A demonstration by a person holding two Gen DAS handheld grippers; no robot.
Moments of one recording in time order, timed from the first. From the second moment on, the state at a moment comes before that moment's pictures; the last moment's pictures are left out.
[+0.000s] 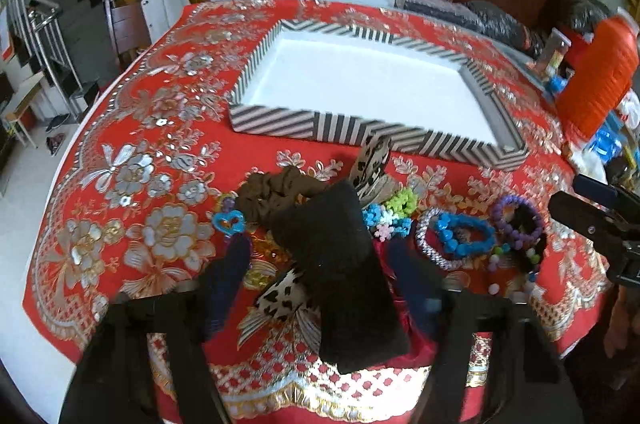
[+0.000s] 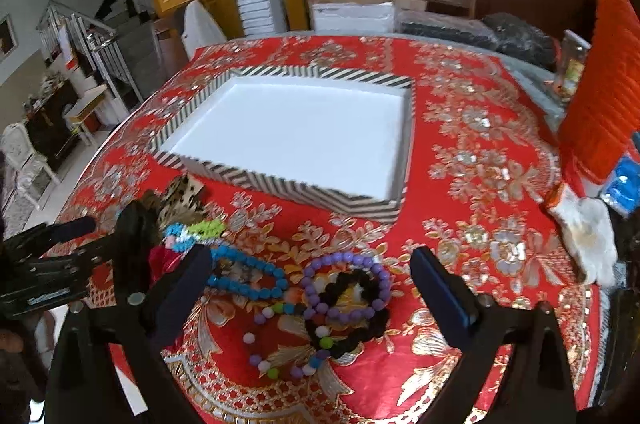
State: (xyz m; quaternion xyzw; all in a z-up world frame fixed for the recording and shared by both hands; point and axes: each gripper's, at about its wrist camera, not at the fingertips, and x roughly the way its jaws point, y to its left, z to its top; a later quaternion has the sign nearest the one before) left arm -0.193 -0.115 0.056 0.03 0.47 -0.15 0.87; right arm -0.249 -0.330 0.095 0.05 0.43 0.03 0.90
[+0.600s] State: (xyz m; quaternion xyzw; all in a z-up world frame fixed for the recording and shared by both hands) left arm -0.197 -0.095 0.099 -0.01 0.45 -0.23 0.87; right arm -0.215 -0.301 0.039 -0.01 0.50 0.16 0.85
